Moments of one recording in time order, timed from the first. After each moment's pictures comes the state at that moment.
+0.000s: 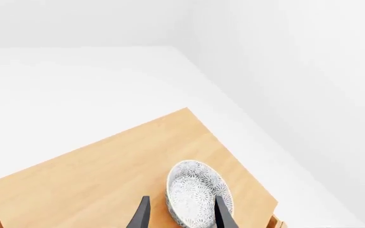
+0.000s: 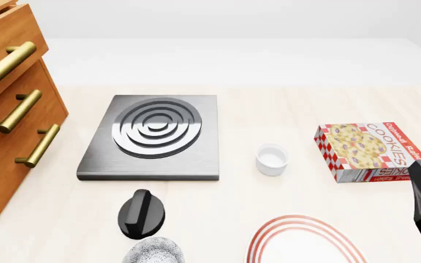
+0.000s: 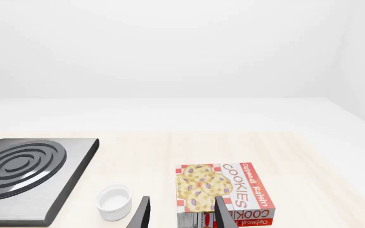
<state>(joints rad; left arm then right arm) 0.65 1.24 -1.25 0.26 -0.49 0.00 0.00 -0.01 0.01 0.00</state>
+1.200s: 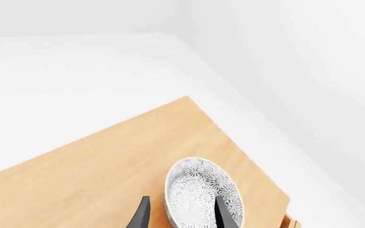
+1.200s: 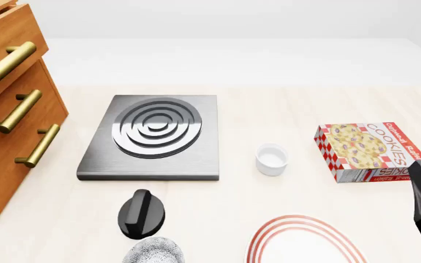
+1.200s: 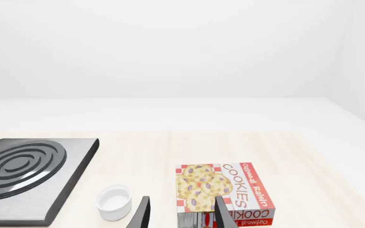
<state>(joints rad) 0.62 1.34 -1.23 0.19 -0.47 0.00 0.00 -0.01 0.01 0.00</state>
